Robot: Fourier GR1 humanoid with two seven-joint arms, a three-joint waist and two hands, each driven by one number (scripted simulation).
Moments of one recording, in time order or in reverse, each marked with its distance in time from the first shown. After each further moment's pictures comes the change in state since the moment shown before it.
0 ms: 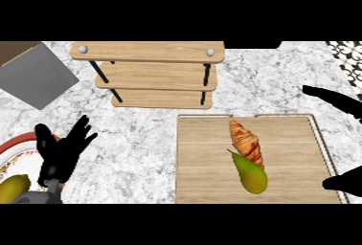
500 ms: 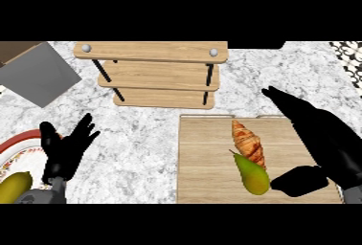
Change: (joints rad) left arm -0.012 -0.024 0.002 -0.010 -0.026 0.001 0.018; right arm -0.166 0.200 0.290 -0.105 0.297 -0.075 0.494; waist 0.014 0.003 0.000
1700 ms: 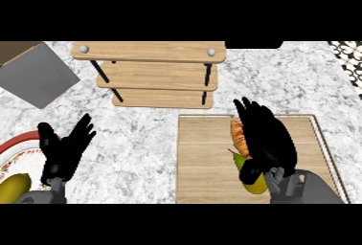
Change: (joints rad) left arm 0.012 -0.046 0.065 -0.014 -0.058 -0.041 0.022; right arm -0.016 0.286 0.169 0.255 0.438 0.072 0.097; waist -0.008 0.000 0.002
